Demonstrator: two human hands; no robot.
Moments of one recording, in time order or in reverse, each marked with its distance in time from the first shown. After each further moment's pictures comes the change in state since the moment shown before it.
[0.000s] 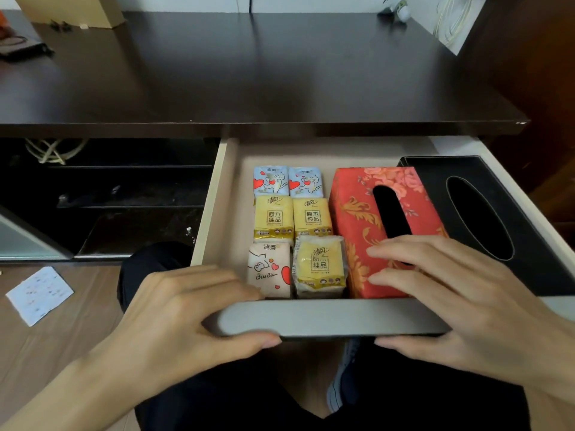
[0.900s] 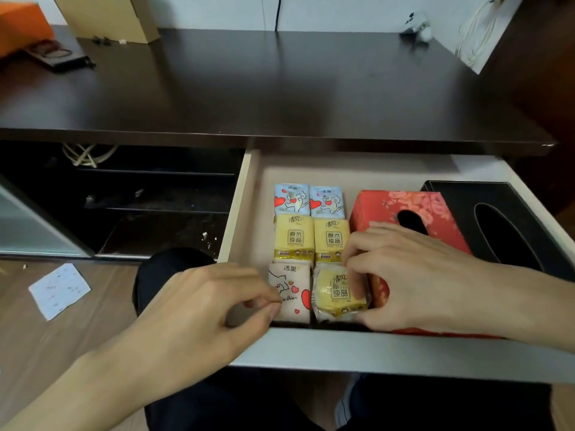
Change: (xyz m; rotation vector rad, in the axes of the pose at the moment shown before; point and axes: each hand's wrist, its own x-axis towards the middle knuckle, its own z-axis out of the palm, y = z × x) left_hand 0.005 0.007 -0.018 -0.003 -0.087 -0.123; right_hand 0.095 -0.015 -0.012 0.067 -0.578 0.090
